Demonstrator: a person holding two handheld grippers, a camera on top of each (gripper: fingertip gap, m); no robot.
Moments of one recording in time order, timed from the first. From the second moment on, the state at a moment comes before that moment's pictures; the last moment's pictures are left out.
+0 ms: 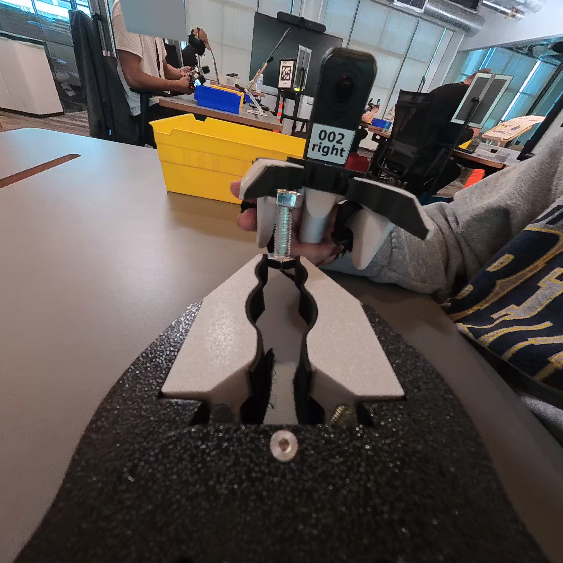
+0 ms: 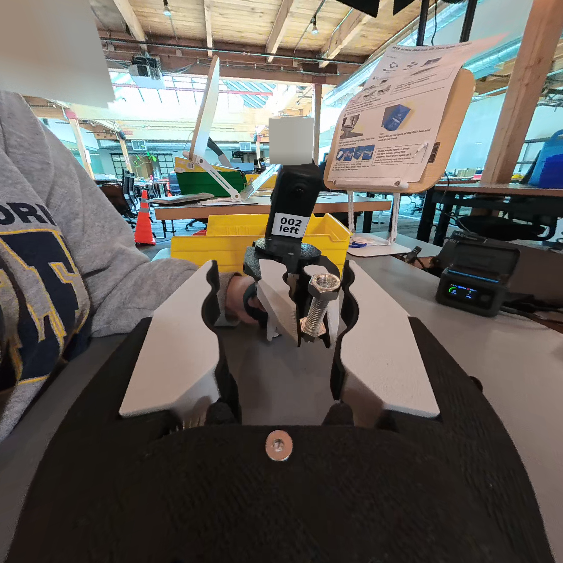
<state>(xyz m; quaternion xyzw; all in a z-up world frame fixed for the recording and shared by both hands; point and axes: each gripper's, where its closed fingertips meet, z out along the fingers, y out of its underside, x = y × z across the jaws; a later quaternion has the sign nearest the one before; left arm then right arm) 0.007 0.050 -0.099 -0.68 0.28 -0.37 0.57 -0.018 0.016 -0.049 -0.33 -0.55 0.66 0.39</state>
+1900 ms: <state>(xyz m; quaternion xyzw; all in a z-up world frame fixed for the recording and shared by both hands) 0.017 0.052 -0.092 -0.67 0.25 -0.39 0.57 -0.014 0.041 -0.051 -0.41 -0.52 0.60 0.45</state>
